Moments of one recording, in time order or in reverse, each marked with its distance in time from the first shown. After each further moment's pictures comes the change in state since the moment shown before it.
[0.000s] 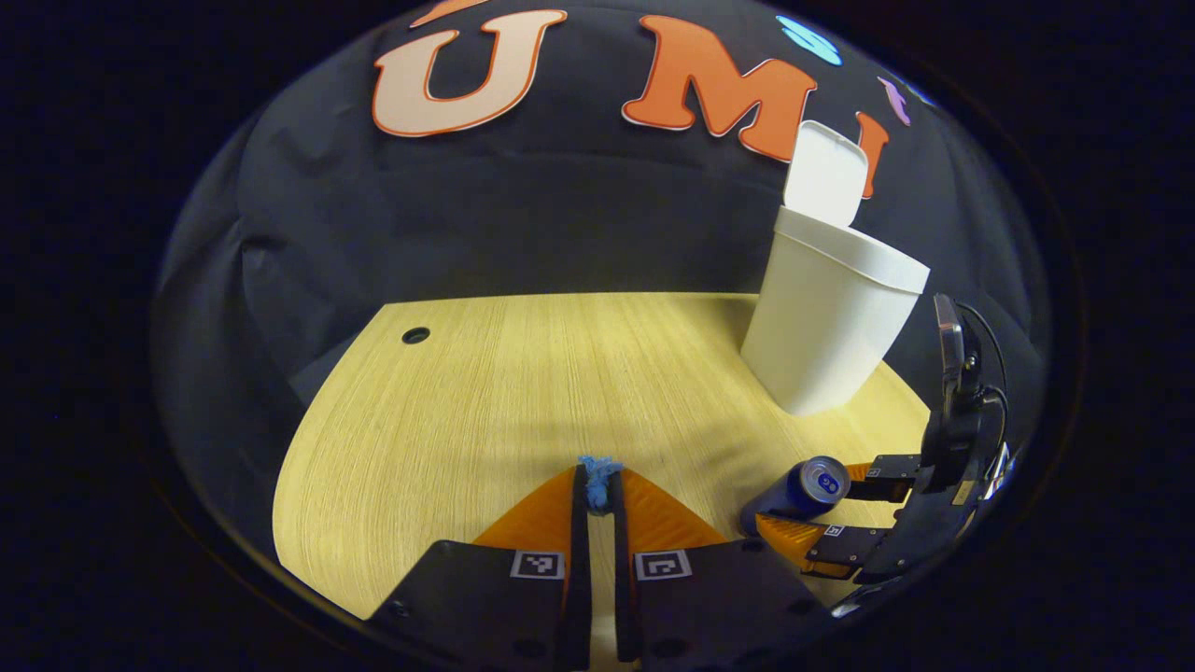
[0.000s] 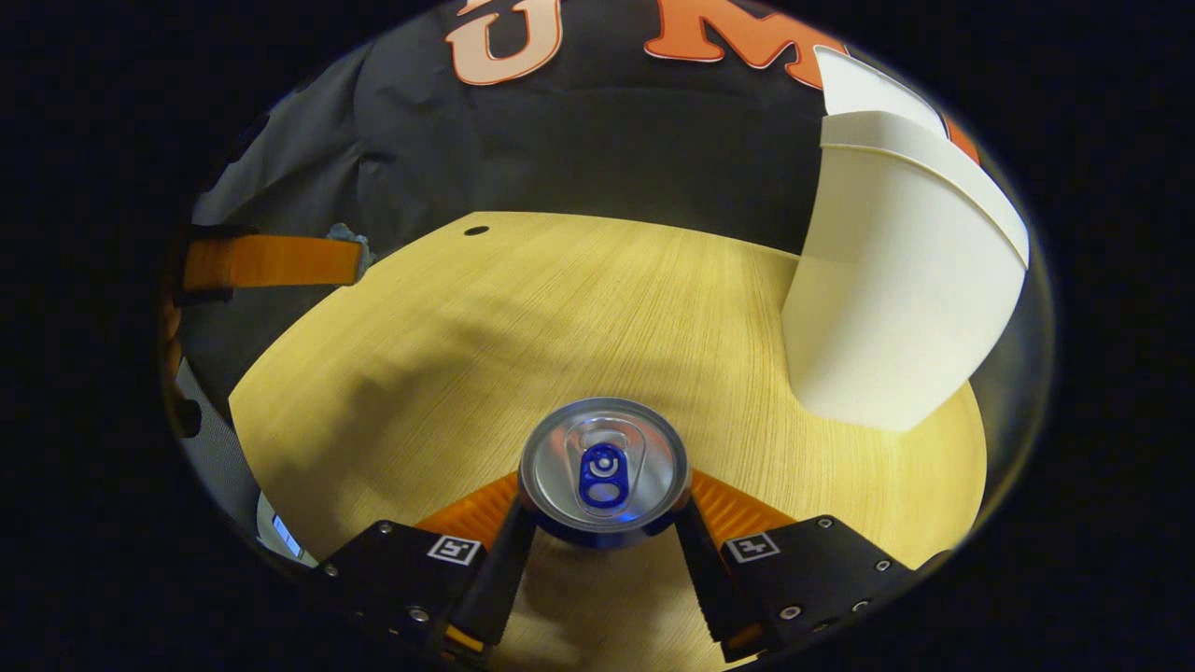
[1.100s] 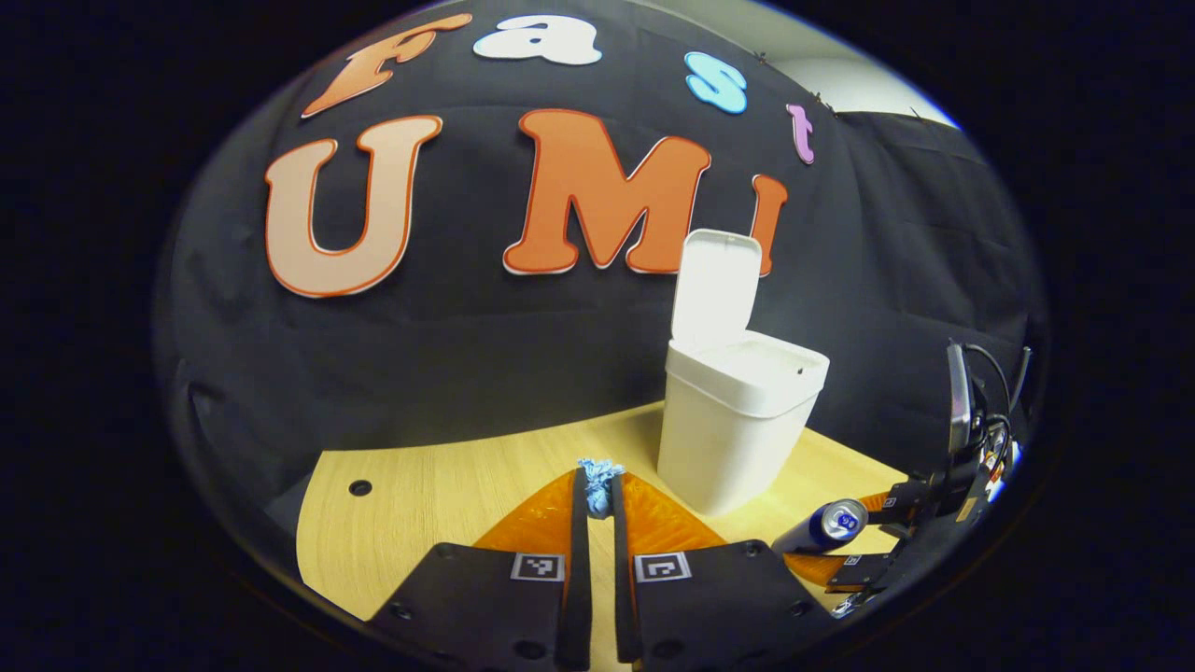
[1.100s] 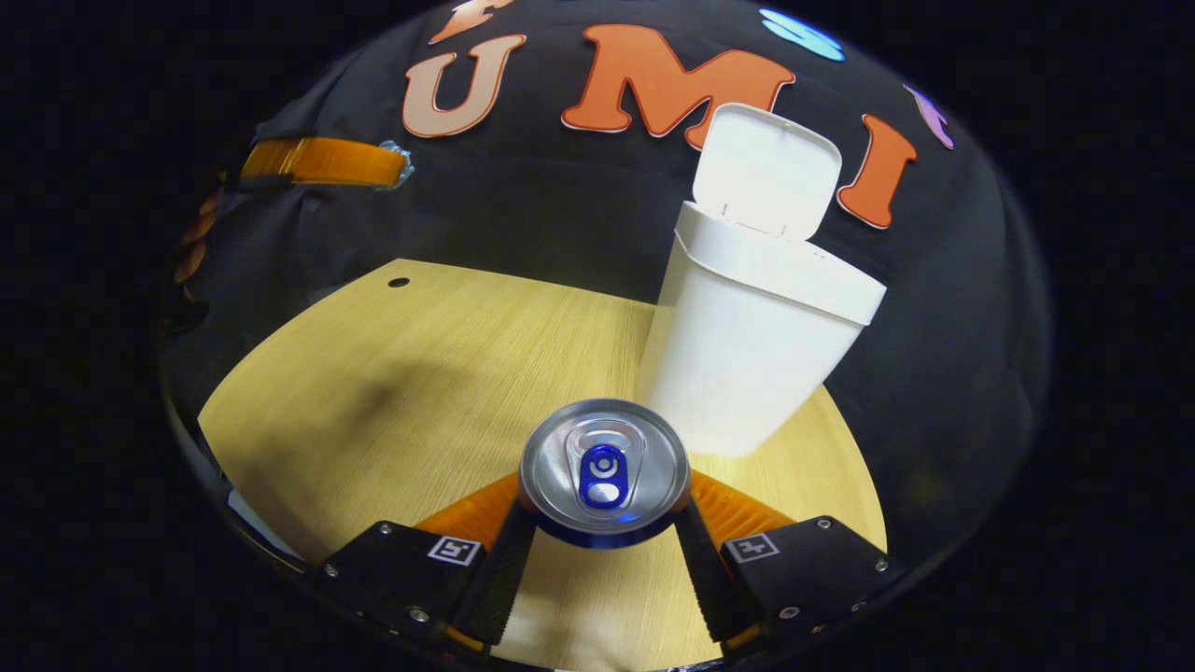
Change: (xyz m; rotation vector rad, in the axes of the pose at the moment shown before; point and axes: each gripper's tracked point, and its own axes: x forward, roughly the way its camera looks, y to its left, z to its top) left arm -0.043 -0.081 0.166 0.170 -0.322 -0.203; right arm -0.106 -0.086 0.043 -0.001 -0.131 -0.261
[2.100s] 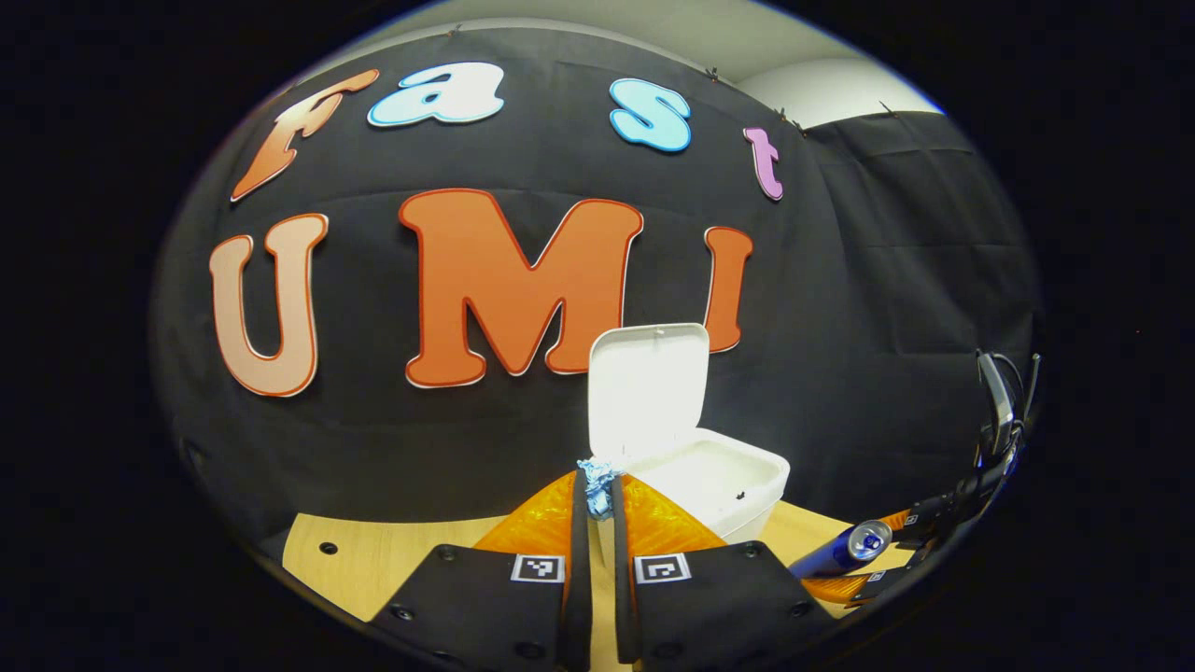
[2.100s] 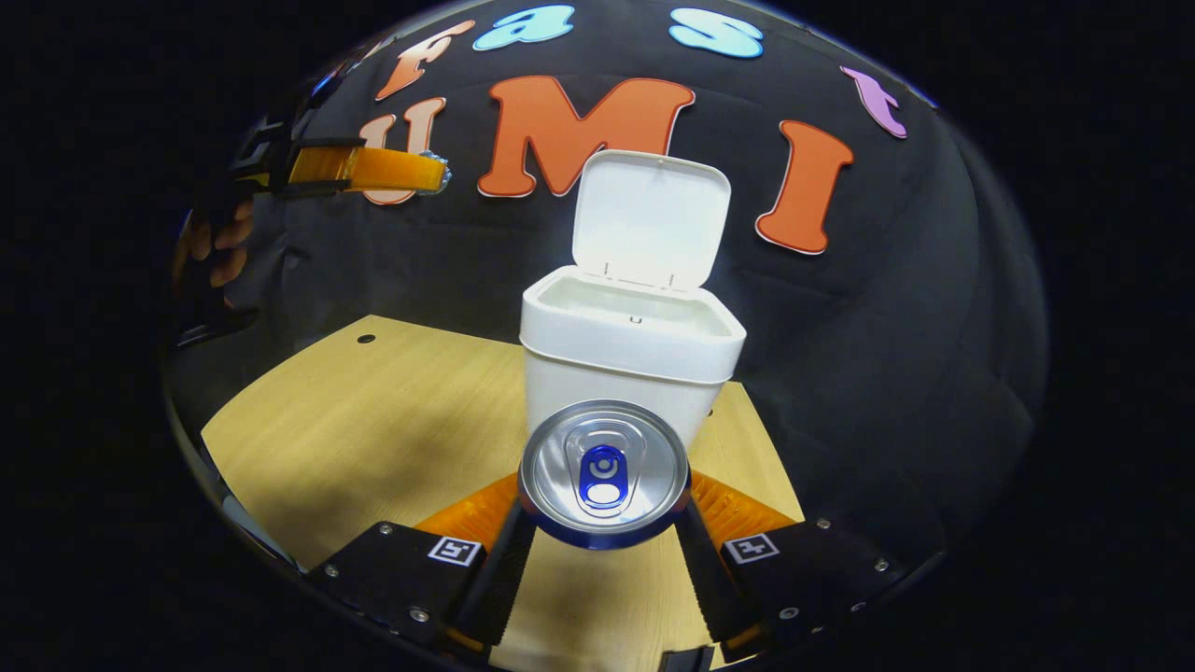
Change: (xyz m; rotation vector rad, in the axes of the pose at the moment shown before) left arm 0.081 -0.121 0.106 0.040 -0.185 0.001; right arm -0.023 -0.147 0.040 0.051 -0.135 -0.020
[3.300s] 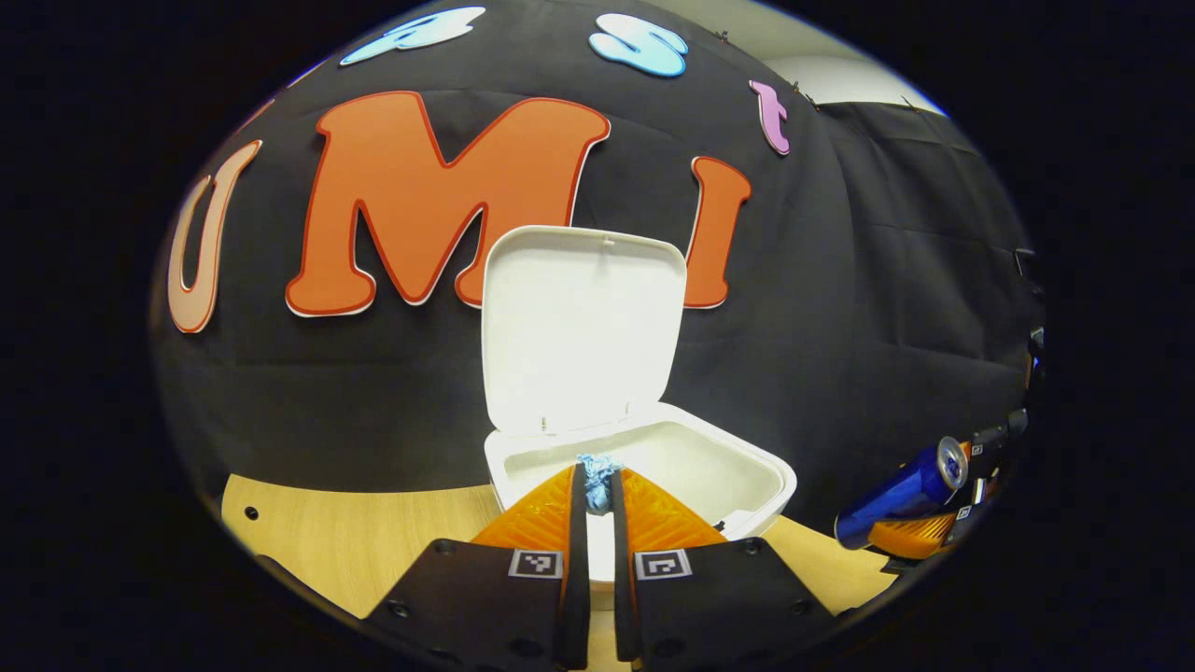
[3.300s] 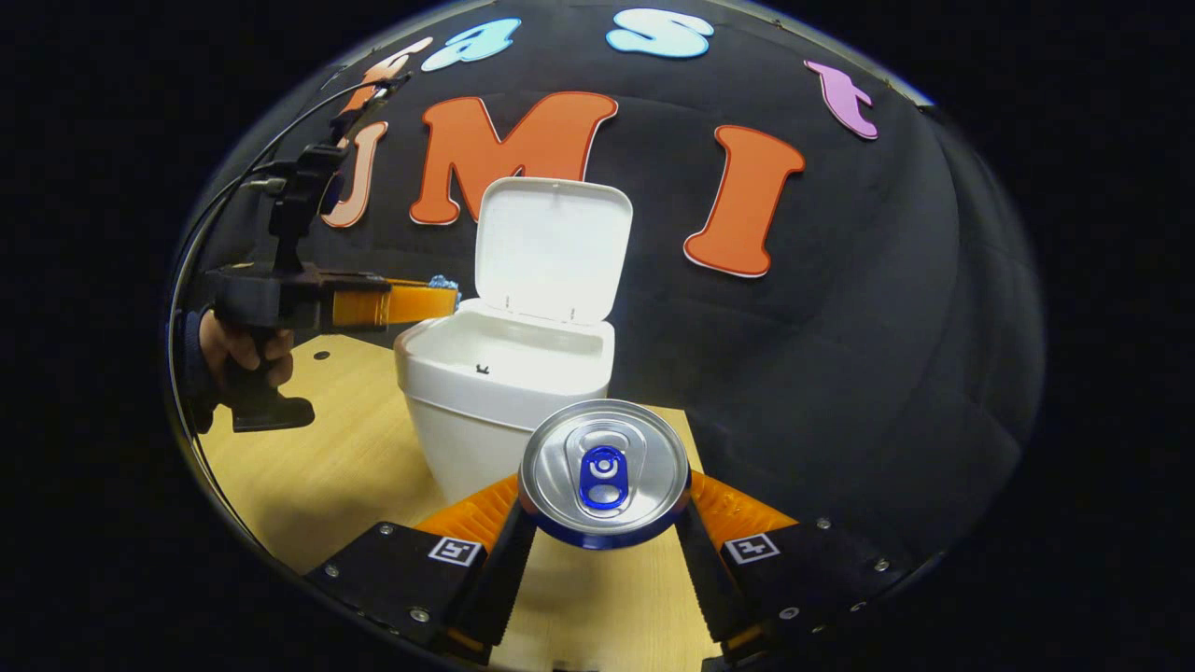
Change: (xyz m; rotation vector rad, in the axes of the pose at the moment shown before) left arm 0.113 -0.073 -0.071 -0.093 0.138 -0.065; right arm 0.011 -0.115 0.045 -0.018 -0.057 -0.066
